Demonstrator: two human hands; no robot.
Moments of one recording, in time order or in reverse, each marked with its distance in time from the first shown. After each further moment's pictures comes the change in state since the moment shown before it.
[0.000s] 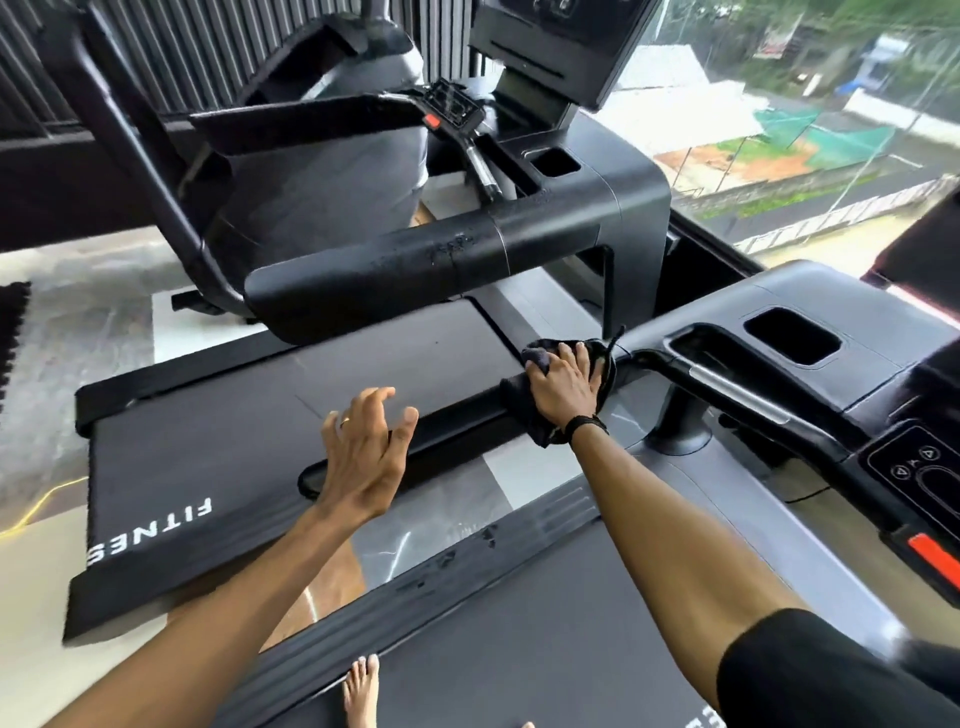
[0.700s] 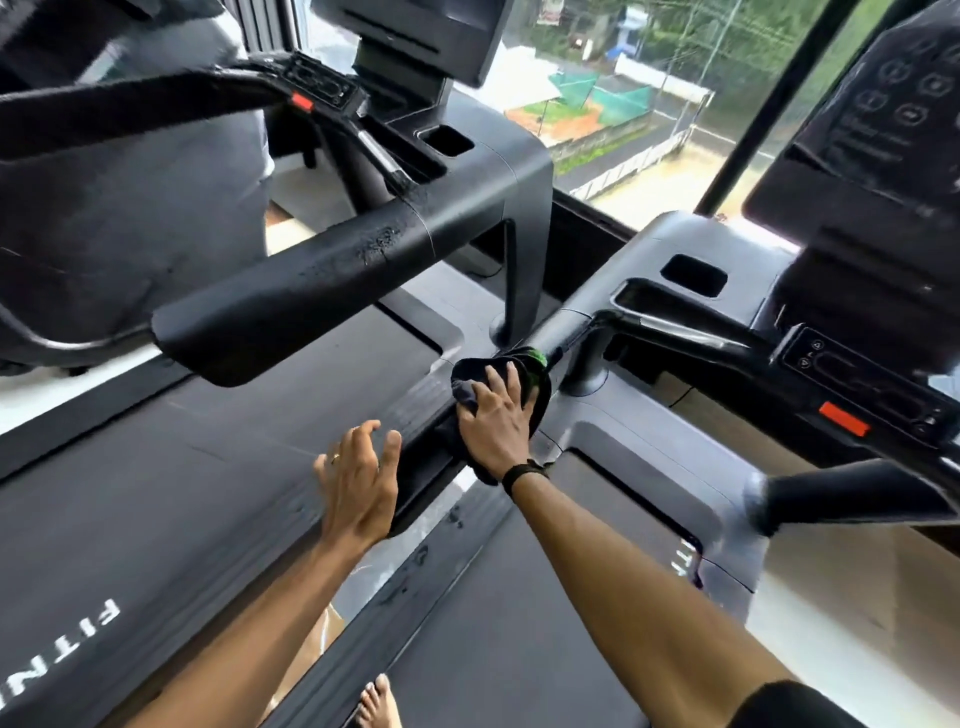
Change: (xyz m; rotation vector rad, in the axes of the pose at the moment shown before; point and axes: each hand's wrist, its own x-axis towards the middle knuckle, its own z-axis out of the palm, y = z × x) left_hand 0.036 -0.089 -0.009 -0.114 -0.258 0.057; right_hand -0.085 -0.109 0.073 0.018 0.181 0.164
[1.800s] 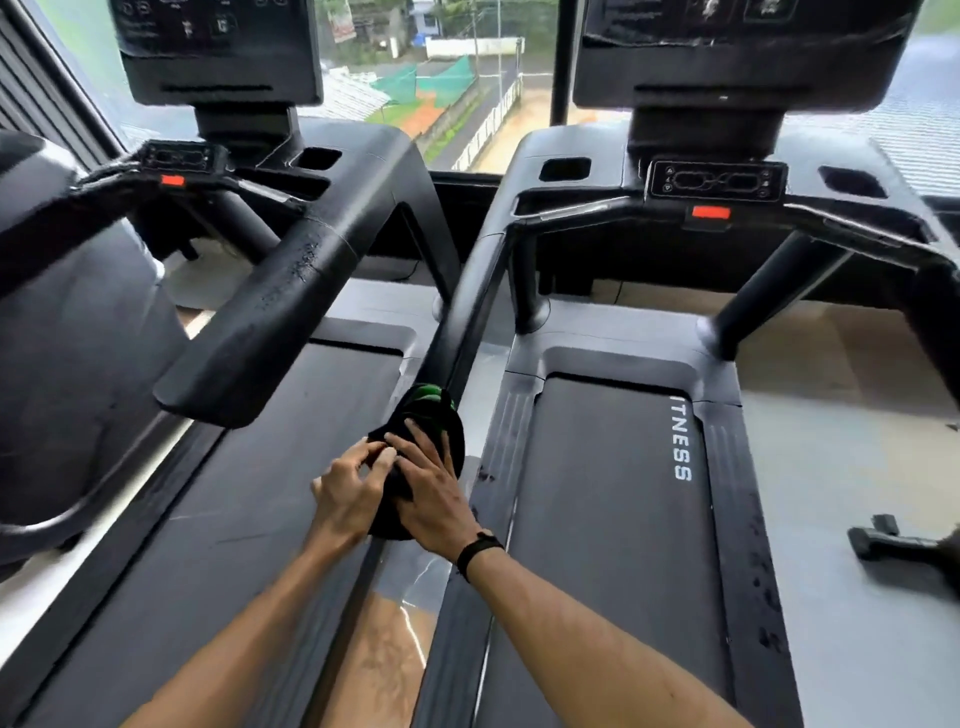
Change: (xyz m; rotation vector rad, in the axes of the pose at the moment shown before) left_hand -0.058 -0.050 -0.103 -0.004 -0.365 0.206; right_hand -0.199 -0.099 0.106 0.359 0.213 -0.125
